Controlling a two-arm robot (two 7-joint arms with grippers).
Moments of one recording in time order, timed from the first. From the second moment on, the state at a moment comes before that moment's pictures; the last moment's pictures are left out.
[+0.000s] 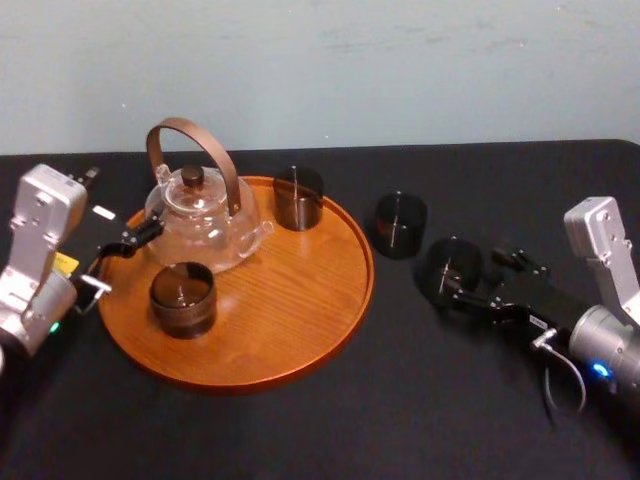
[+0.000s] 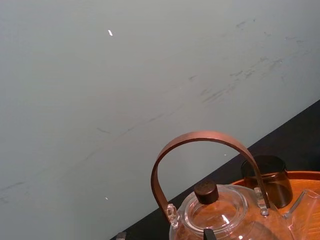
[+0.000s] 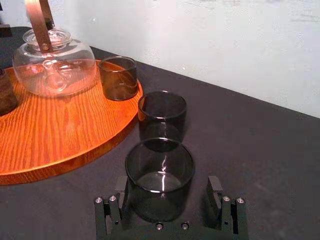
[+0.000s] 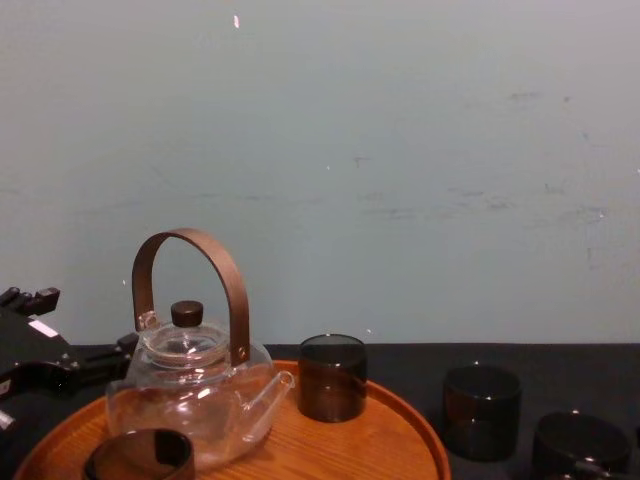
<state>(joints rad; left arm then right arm) -0.20 0.60 0.45 -1.41 -0.25 -0.12 0.03 0.09 0.52 -0.29 -1.42 0.36 0.07 0.40</state>
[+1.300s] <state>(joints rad) -0.20 0.60 0.45 -1.41 -0.25 -0.12 0.03 0.20 0.46 -0.33 -1.29 0.34 0.07 0.46</state>
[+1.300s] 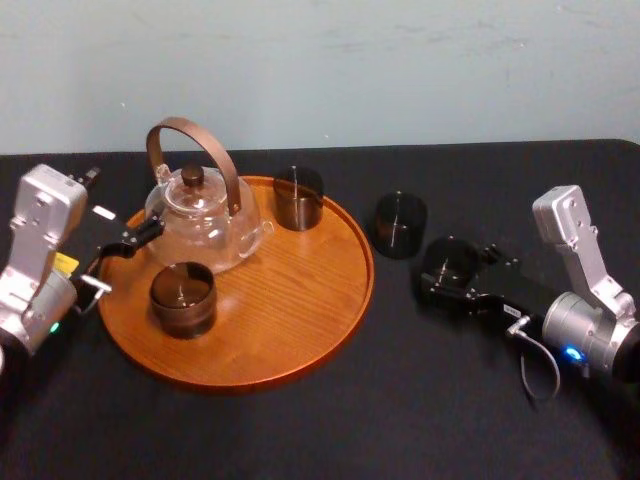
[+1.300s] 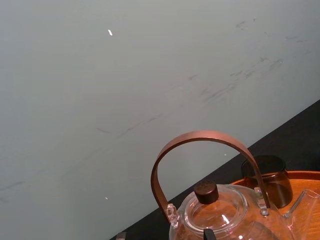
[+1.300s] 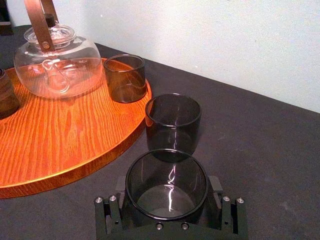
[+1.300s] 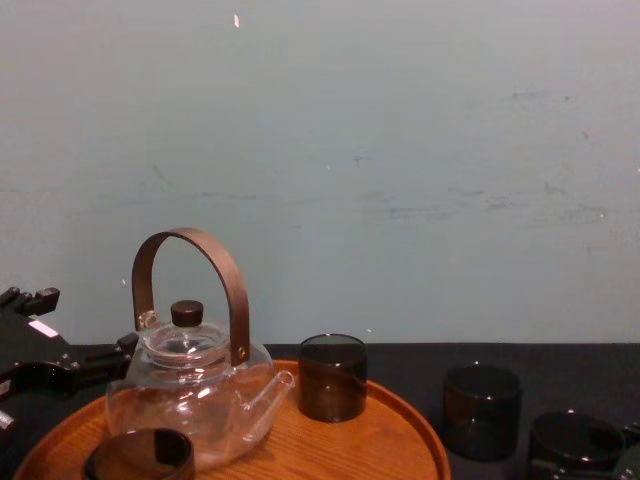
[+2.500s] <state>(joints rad) -0.20 0.60 0.45 -1.41 -0.25 -0.12 0.03 0.17 0.48 -0.31 -1.35 0.39 0.06 0.48</state>
